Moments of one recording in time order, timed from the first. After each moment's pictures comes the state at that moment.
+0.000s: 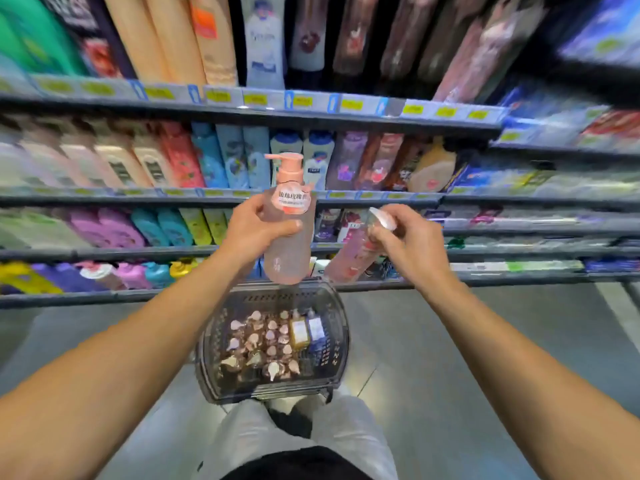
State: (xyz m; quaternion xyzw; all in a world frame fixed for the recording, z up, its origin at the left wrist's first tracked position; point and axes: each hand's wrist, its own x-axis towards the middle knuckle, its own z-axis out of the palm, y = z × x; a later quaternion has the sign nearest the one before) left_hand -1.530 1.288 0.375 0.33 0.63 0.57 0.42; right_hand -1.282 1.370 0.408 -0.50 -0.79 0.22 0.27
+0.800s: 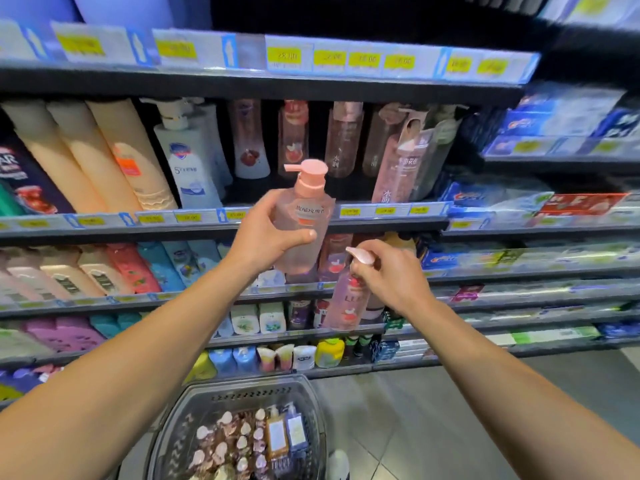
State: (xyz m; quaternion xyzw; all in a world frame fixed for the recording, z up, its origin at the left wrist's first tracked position) left_hand -1.466 1.476 0.491 0.49 0.61 0.55 0.28; right_hand -1.240 1.541 0.460 -0.45 -0.84 0.19 0.24
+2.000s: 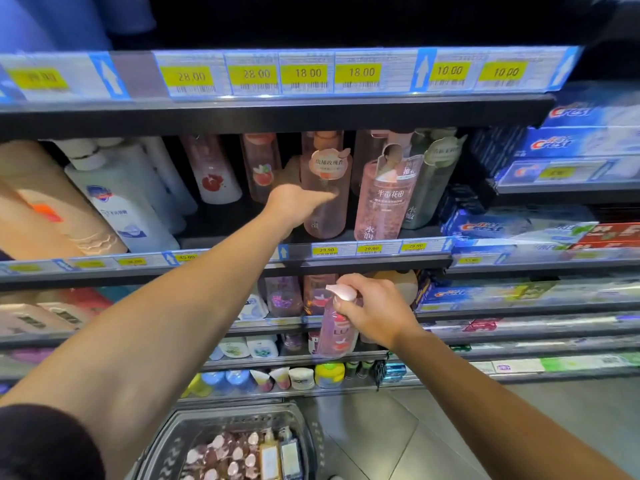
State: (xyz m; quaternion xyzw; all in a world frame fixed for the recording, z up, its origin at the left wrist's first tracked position) left_hand -1.441 1.697 0.501 0.34 0.77 0.44 0.30; right_hand -1.234 1.654 0.426 -0.39 -0.86 0.29 0.15
